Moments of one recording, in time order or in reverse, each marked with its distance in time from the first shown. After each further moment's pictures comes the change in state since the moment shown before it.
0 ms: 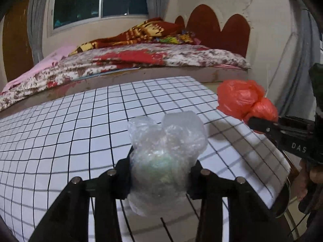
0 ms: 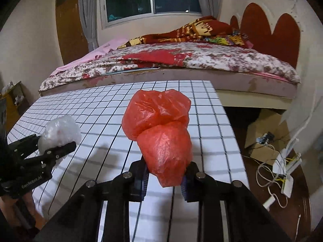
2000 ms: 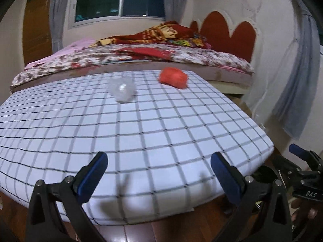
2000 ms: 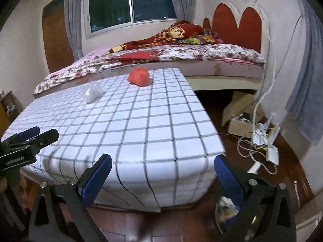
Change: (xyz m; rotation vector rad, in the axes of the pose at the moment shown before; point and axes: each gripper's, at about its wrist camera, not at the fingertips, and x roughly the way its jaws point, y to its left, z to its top) left arm -0.068 -0.026 -0.079 -0.117 -0.023 0.095; right arm -0.100 -0.004 -0.128 0.099 -0.059 -0.106
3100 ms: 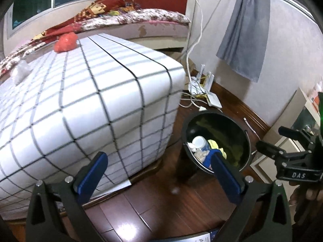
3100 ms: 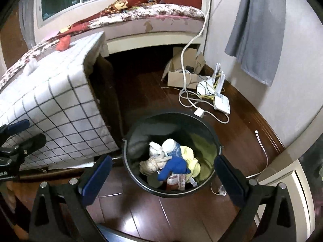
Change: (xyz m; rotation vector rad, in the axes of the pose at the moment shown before) left arm 0.024 -0.185 -0.088 0.258 0.196 -0.283; right arm -0.047 -0.161 -0.112 0.141 0.203 -0.283
